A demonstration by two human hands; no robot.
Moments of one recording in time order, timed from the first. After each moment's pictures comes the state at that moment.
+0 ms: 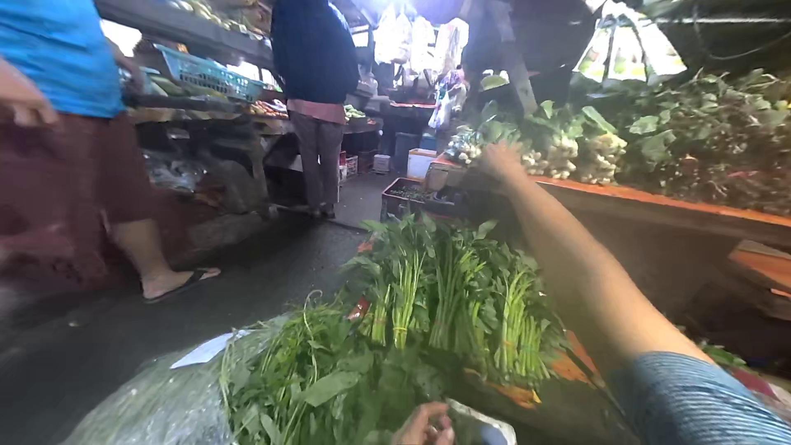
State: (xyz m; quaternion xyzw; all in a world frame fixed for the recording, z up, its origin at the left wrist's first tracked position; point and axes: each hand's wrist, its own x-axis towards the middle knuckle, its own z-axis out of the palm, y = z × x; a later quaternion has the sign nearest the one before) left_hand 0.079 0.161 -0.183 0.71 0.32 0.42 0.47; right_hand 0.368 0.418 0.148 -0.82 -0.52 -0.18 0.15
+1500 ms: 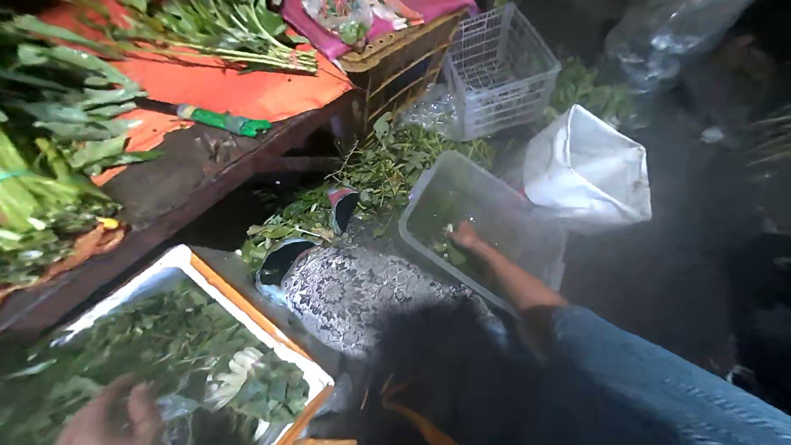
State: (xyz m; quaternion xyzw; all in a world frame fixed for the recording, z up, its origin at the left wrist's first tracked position) left_hand 0.108 0.169 -0.285 0.94 0.27 0.08 0.18; right_hand 0.421 -0.353 -0.378 -0.89 0.14 0.36 0.25
